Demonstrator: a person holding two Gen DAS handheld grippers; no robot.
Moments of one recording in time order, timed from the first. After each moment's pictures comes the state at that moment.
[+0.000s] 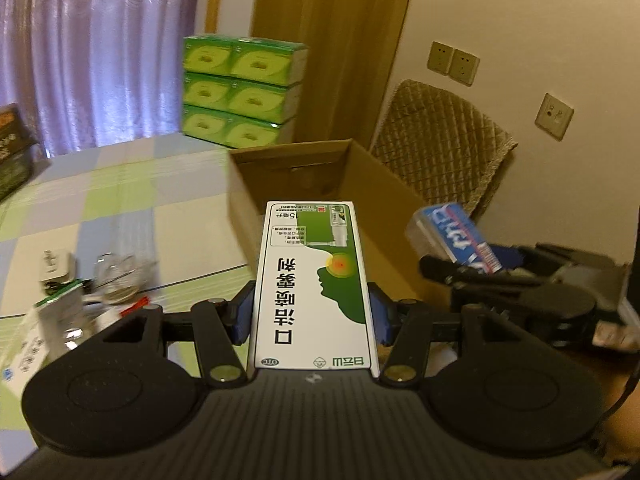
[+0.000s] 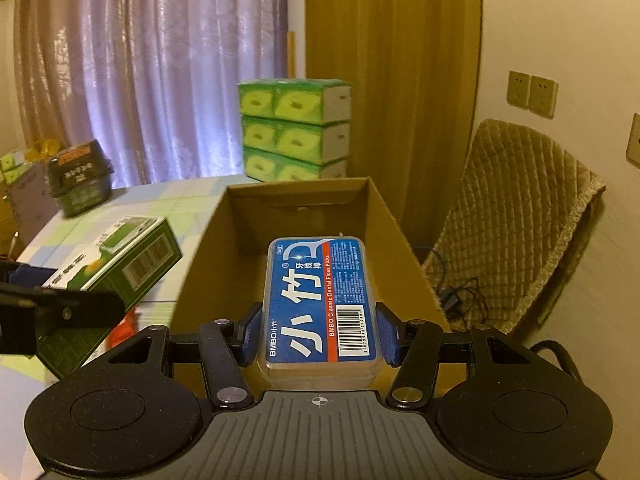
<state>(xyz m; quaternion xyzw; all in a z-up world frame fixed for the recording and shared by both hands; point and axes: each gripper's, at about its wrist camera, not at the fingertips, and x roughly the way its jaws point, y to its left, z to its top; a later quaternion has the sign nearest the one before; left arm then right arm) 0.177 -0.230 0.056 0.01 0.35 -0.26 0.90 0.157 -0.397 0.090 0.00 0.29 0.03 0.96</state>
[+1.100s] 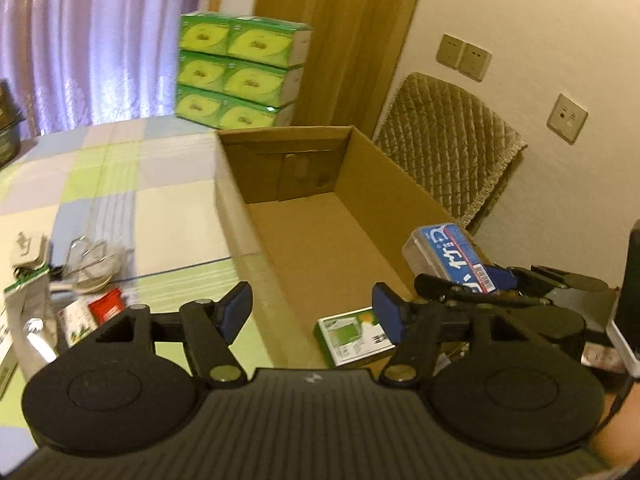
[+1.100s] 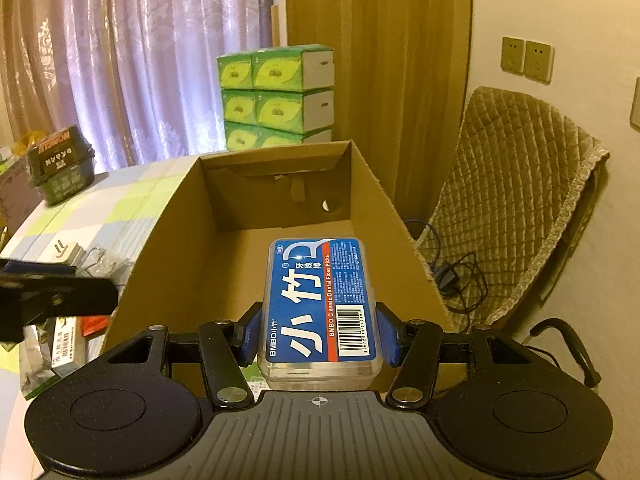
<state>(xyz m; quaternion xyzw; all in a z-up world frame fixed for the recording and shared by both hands) 0.189 -0.235 0.029 -0.02 0.37 -0.24 0.90 0.176 -0.412 0.059 0.01 0.33 0.03 0.94</state>
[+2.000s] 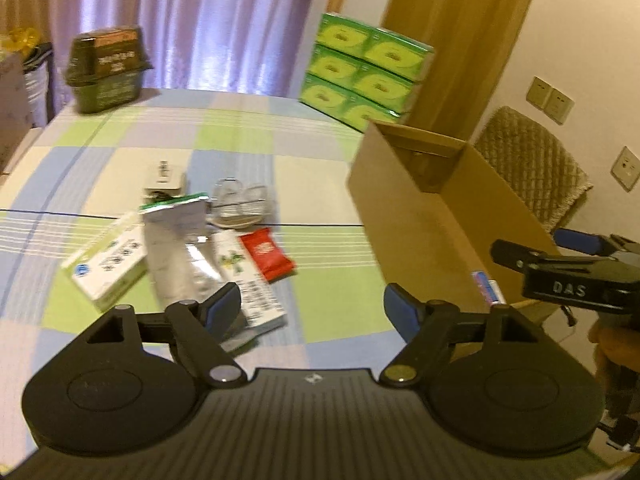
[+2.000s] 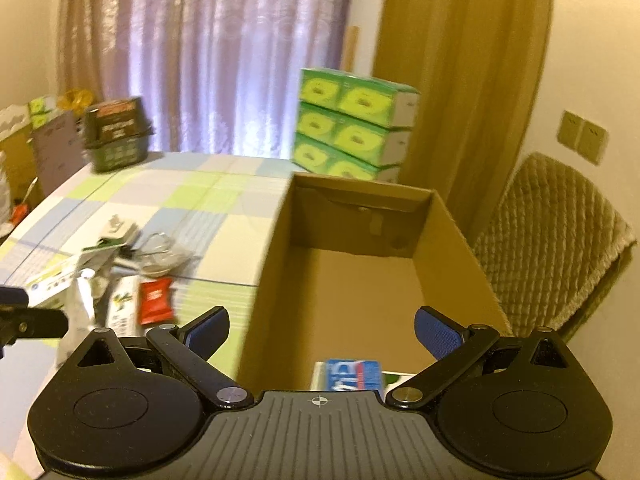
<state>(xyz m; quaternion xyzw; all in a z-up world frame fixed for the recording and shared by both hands) 0.143 -0.098 0.019 -0.08 0.37 -0.12 0.92 0.152 -0.311 0.082 -0.09 0.30 0.08 0.95</state>
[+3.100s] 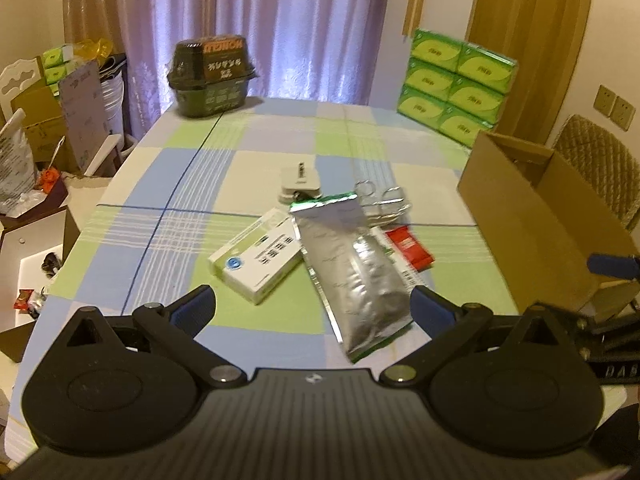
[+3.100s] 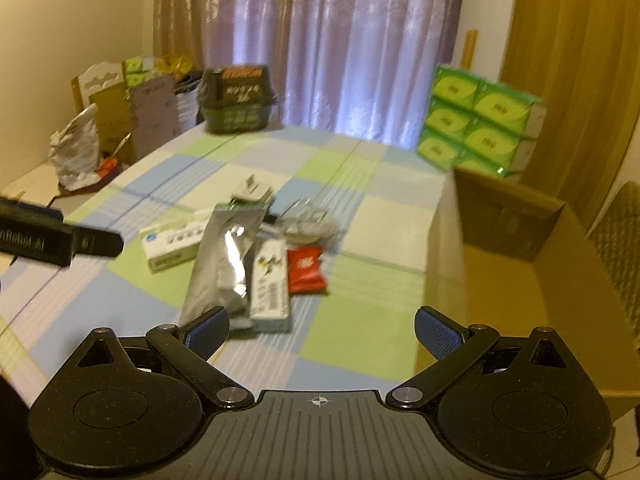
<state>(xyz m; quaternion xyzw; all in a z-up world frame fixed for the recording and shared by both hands) 0.120 0.001 0.006 -0.04 0.37 -0.02 0.93 0.116 -0.209 0.040 -0.12 0.33 0.21 0.91</state>
